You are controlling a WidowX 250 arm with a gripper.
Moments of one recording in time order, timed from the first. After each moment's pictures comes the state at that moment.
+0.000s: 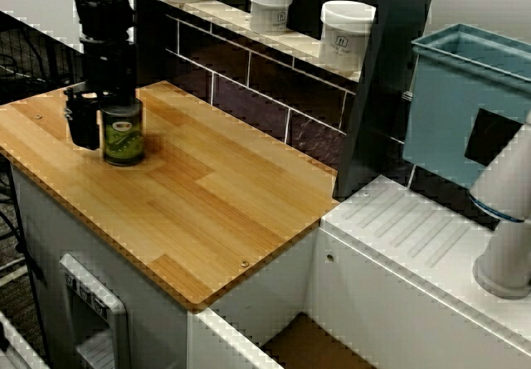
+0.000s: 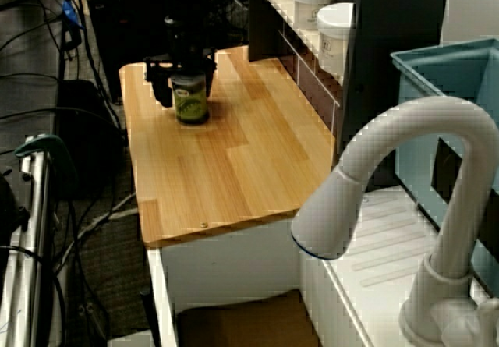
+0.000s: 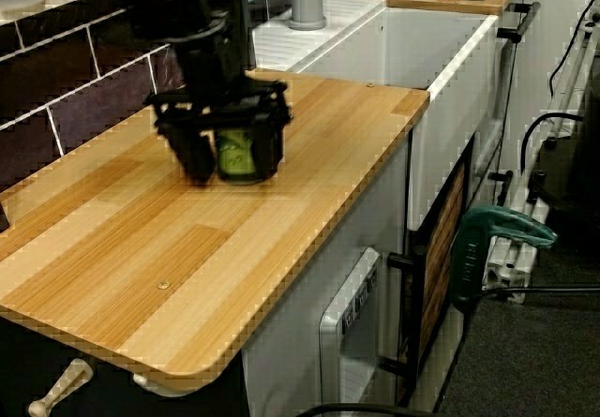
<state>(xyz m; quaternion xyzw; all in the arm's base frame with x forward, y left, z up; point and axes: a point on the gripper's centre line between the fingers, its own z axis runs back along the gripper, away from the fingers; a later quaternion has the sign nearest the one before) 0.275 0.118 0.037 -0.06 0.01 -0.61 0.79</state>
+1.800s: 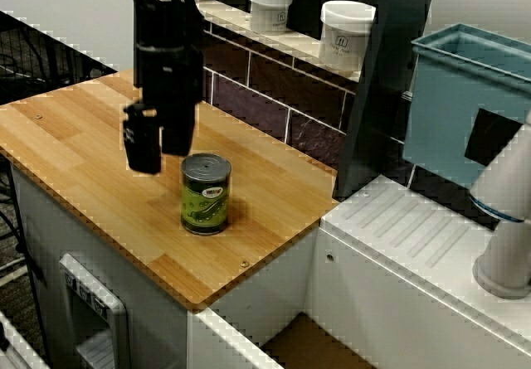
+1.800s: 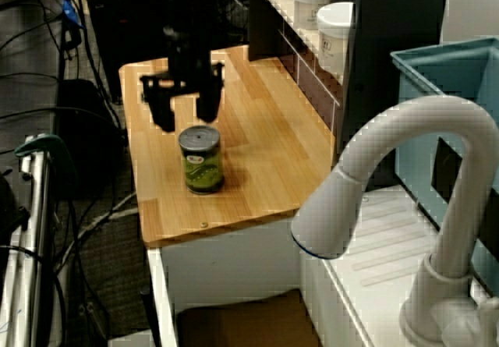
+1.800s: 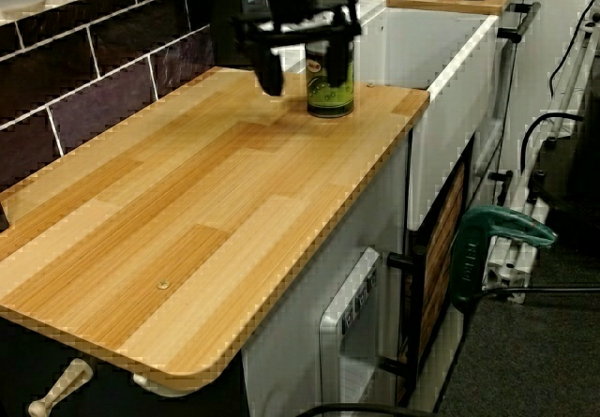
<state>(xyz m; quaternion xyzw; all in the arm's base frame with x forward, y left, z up) 0.266 0.026 0.071 -0.08 -0.01 -0.57 0.82</state>
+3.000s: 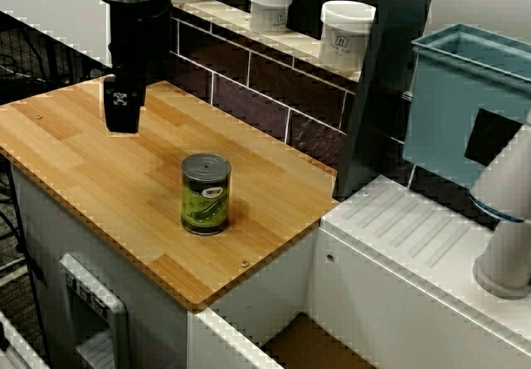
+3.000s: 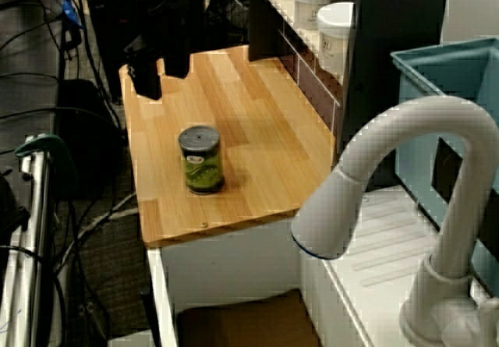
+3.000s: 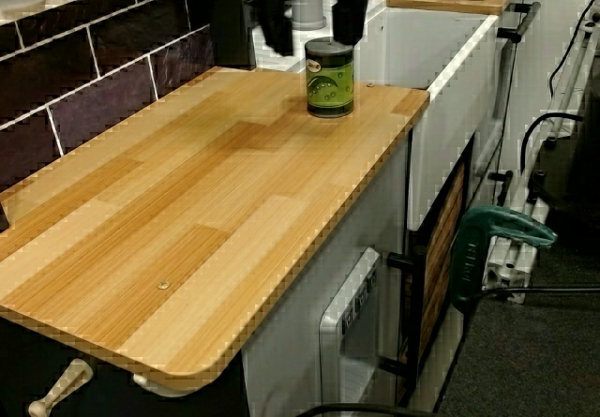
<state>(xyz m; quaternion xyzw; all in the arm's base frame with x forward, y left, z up) 0.247 0.032 0.109 0.01 0.00 -0.36 0.93</state>
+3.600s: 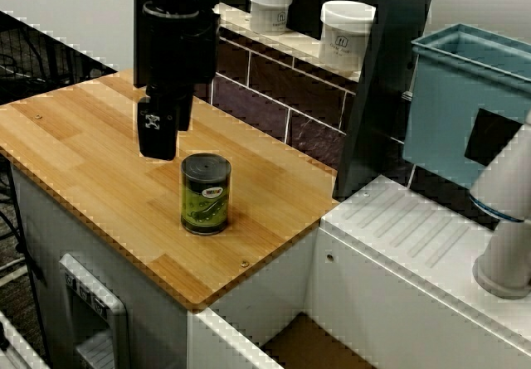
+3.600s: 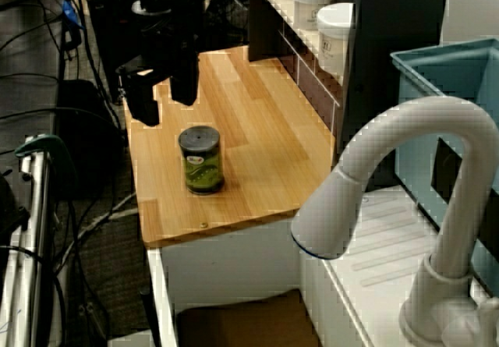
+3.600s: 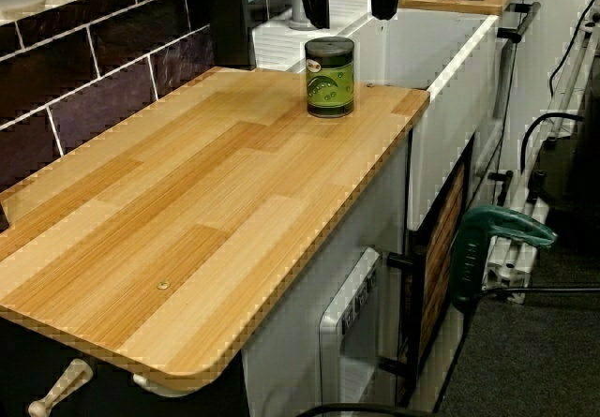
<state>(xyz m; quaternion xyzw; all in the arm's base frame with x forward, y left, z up) 0.243 -0.027 0.111 -0.01 0.00 -0.46 0.89</state>
